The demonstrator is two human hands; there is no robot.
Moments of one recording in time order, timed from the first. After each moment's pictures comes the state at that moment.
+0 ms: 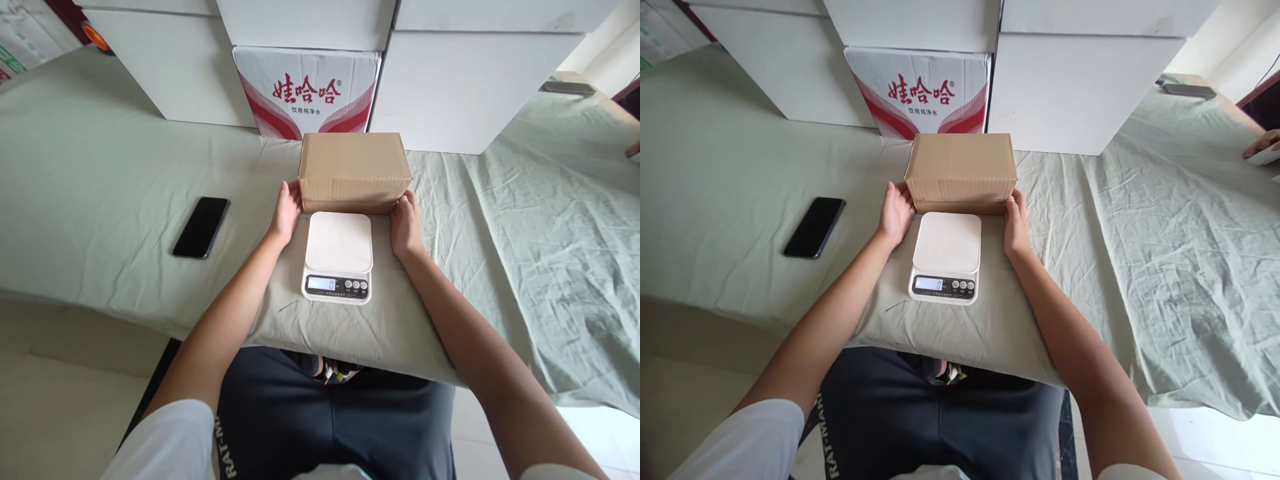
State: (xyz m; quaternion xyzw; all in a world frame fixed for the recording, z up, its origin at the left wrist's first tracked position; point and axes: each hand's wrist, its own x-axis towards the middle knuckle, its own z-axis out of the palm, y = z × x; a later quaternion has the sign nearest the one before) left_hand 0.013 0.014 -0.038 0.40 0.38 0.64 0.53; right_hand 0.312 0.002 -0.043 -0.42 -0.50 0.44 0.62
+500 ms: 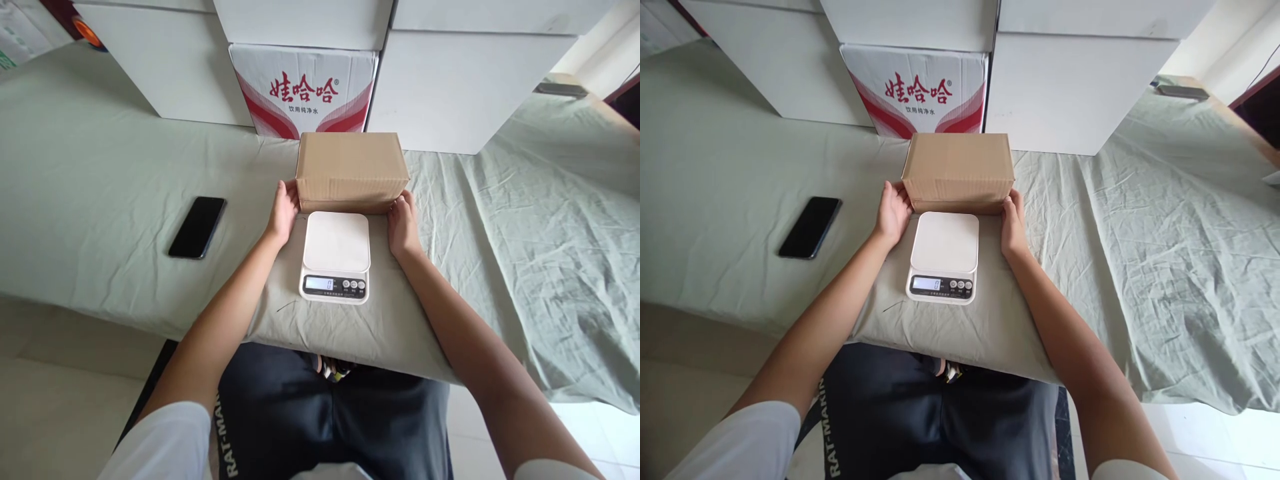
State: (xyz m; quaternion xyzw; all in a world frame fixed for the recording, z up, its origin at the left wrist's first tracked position) left_hand 0.014 0.011 -0.036 0.40 0.38 0.64 0.53; right_hand 0.311 -0.001 -0.038 -0.43 -0.49 0.44 0.61
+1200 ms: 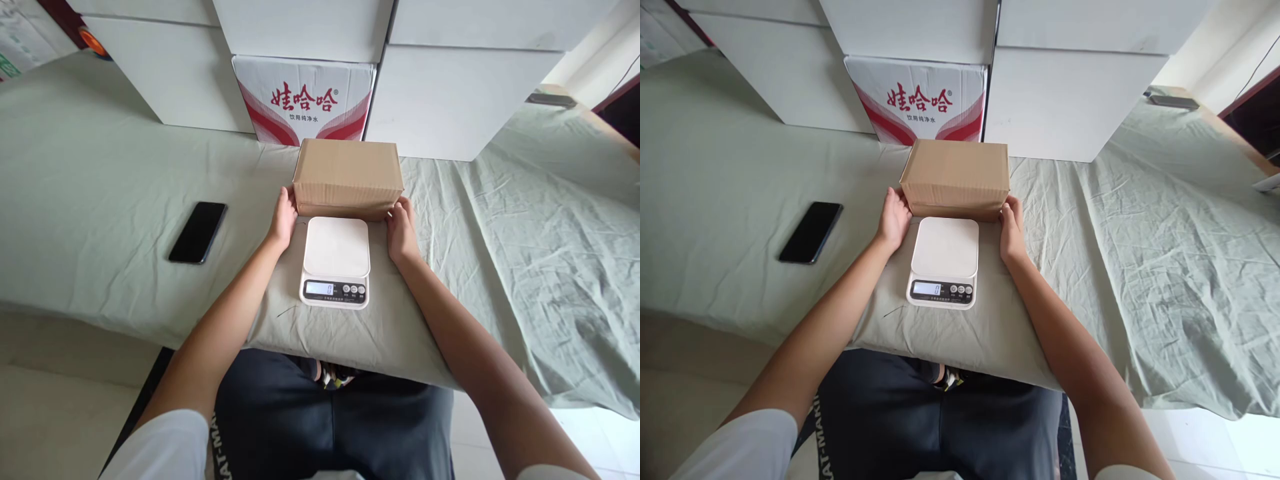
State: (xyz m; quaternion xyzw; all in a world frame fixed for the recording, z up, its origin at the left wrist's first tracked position) left_hand 0.017 0.011 -0.036 0.40 0.40 0.64 0.52; right_hand 0.307 -0.009 -0.031 -0.44 -0.50 0.43 0.61
